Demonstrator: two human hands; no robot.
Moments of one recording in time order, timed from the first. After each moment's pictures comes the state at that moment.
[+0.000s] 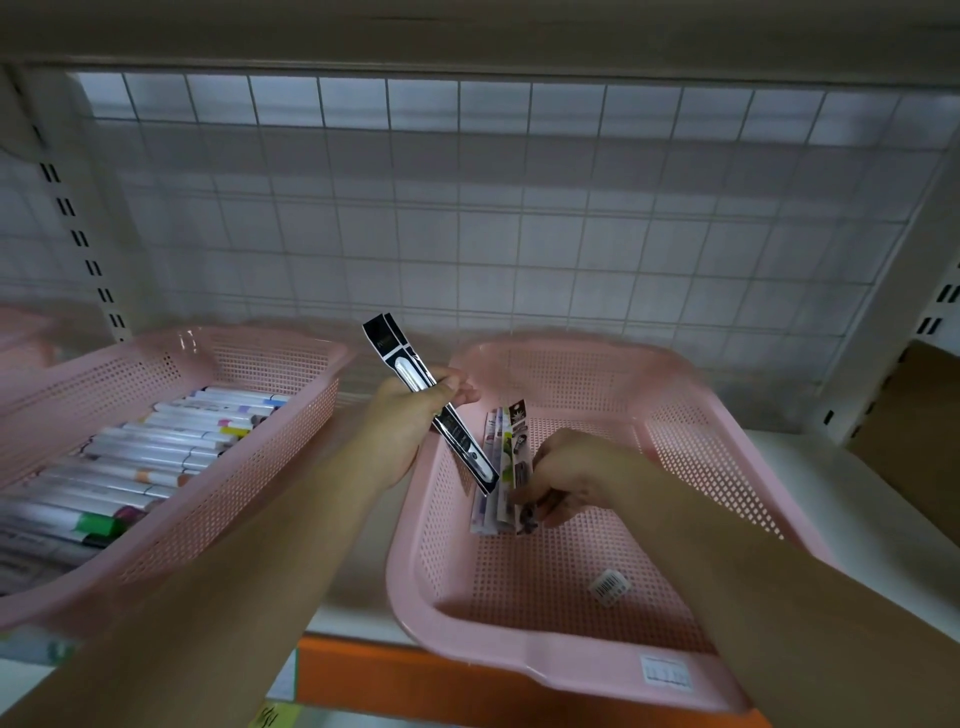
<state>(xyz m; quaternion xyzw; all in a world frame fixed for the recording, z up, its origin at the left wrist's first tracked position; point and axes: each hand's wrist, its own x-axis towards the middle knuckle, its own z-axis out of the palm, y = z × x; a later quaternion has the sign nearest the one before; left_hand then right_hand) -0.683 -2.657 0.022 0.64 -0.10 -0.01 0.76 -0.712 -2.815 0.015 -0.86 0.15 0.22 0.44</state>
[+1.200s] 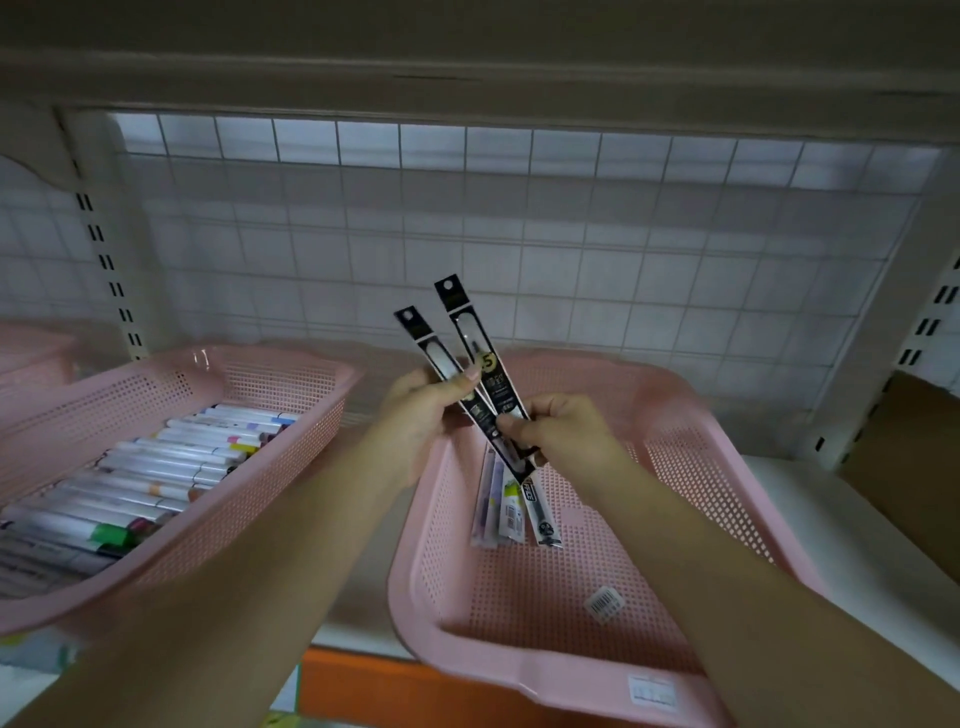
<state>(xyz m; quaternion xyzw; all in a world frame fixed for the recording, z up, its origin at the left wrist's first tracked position) -0.693 -2.664 0.048 0.61 -0.03 -0.03 0.79 -0.726 -2.803 0.045 -0.78 0.01 -0.04 0.62</state>
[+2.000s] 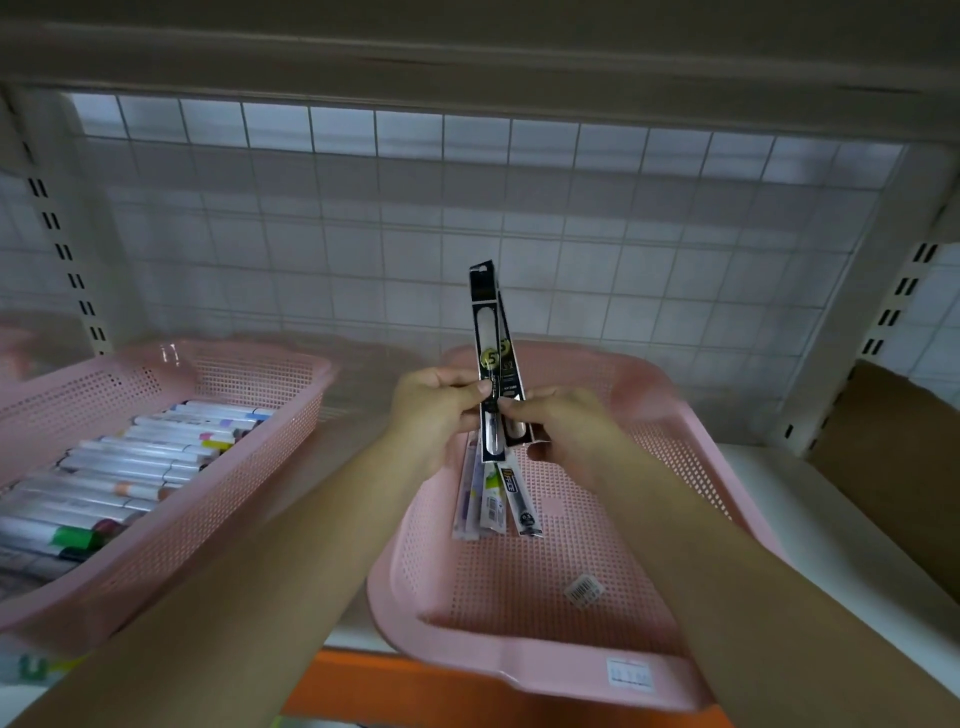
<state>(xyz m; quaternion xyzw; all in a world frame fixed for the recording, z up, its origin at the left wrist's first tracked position) -0.698 -2.693 0.049 0.64 -0.02 -0.02 0.77 -0.725 -2.817 0.049 -0.74 0.09 0.00 0.67</state>
